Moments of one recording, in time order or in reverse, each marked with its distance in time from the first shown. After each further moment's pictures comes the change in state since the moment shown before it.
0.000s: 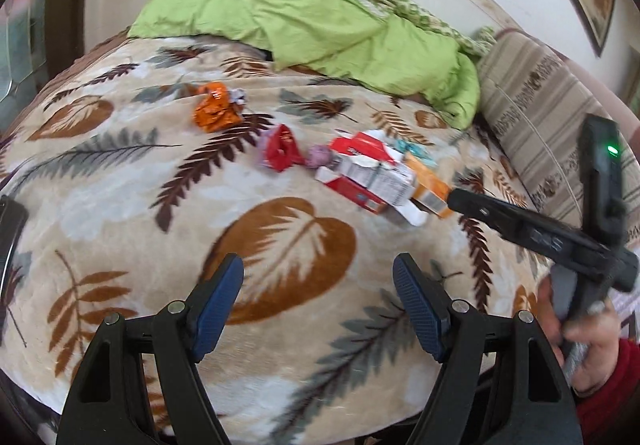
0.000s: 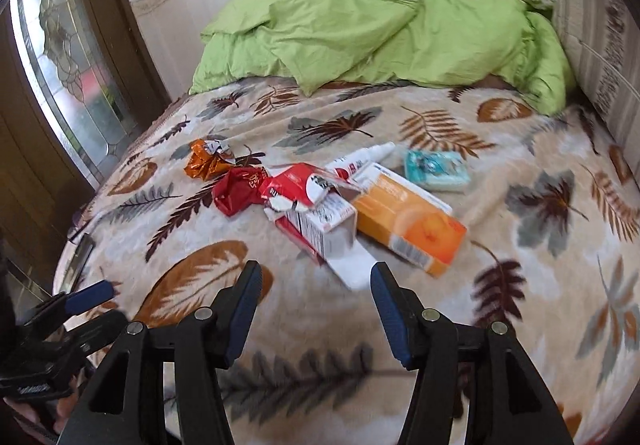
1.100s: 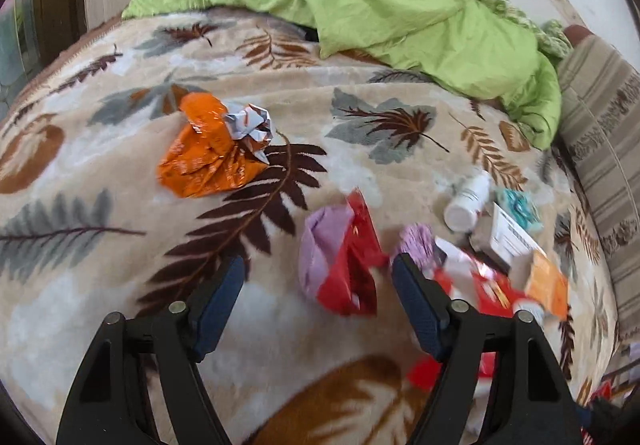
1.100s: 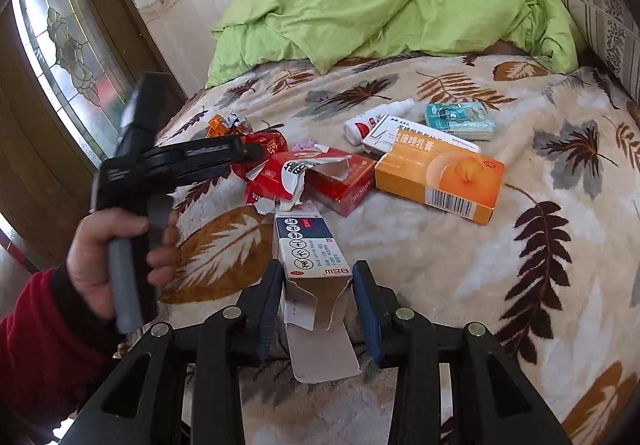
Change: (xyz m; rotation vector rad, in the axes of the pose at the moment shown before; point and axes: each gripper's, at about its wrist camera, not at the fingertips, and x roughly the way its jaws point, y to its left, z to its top) left arm 0.164 0.046 0.099 -0.058 0.093 0.137; right arm 0.004 -0.001 -0.051 0.079 -0.005 0.115
